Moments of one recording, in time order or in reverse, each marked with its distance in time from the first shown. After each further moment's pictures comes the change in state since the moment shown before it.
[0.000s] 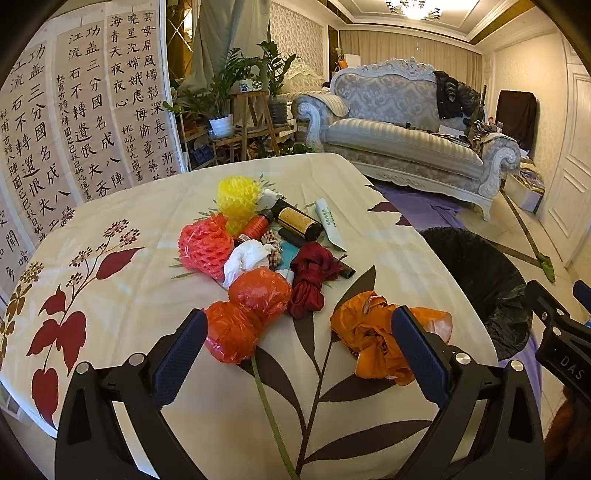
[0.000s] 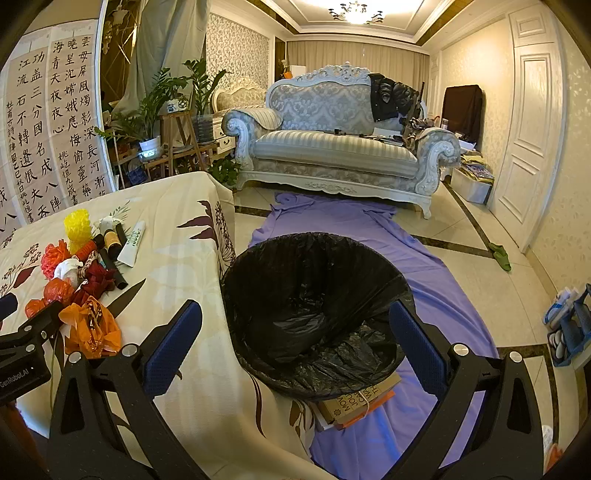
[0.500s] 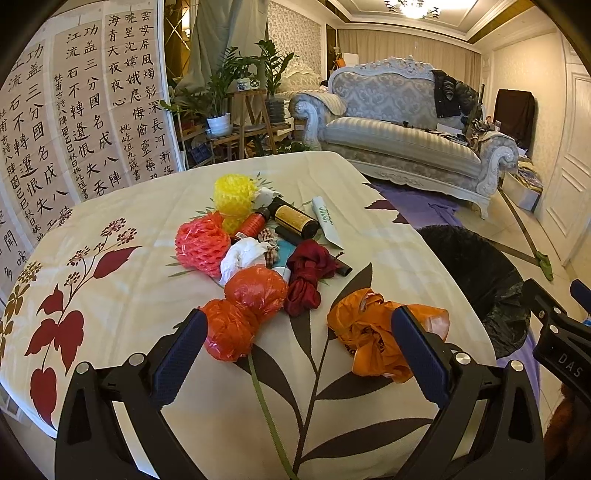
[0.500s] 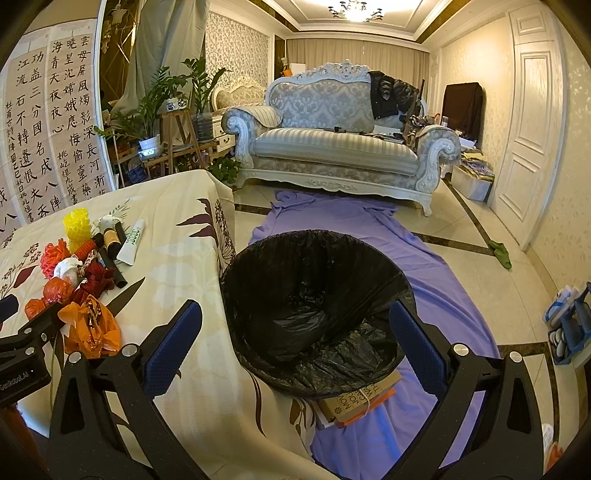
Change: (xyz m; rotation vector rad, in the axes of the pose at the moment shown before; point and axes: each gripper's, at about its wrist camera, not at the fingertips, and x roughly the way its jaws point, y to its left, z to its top) left arm 0.001 -0.003 -0.001 0.005 0.004 -0.006; right arm 0.001 0.000 -0.002 0.004 0.007 0.001
